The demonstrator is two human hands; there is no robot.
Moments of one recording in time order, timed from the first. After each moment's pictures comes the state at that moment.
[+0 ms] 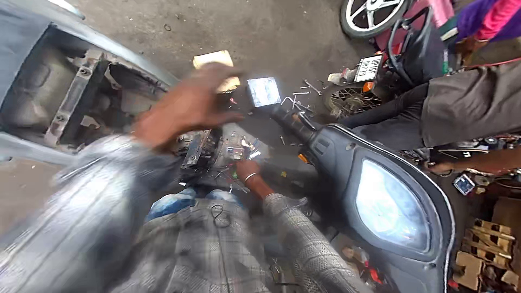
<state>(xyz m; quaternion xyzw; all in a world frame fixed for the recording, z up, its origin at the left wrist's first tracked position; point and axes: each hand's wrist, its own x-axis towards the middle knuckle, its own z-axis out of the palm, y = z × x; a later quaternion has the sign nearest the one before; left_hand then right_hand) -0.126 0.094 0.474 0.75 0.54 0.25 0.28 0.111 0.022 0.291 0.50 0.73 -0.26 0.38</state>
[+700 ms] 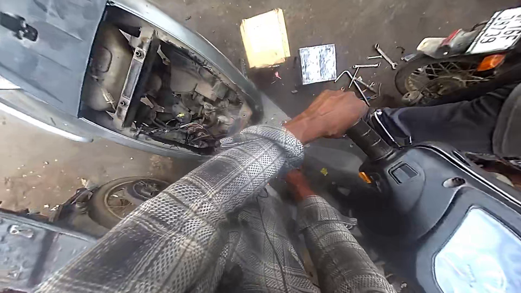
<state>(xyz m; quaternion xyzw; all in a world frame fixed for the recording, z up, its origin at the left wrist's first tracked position) 0.016 0.182 0.424 0.82 0.46 0.05 0.34 0.089 0.050 0.348 0.60 0.63 -0.34 0.36</state>
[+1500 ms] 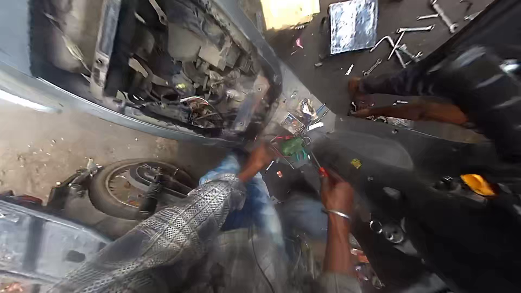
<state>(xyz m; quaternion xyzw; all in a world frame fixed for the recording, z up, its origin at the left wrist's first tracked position) -0.020 -0.073 0.153 0.28 0.69 0.13 0.66 0.208 -0.050 0.283 0.75 0.57 -0.29 0.16</state>
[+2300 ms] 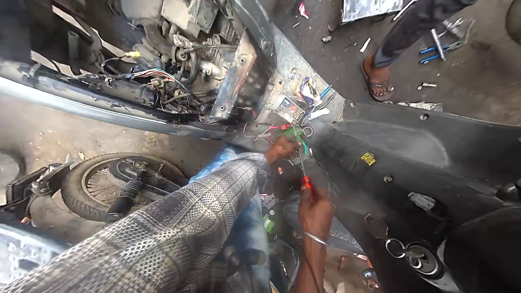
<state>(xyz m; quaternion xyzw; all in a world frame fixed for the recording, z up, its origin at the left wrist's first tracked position) 0.109 -0.035 0.045 0.08 0.57 0.17 0.80 0.227 -0.118 0.229 0.78 0.52 -0.33 0.08</state>
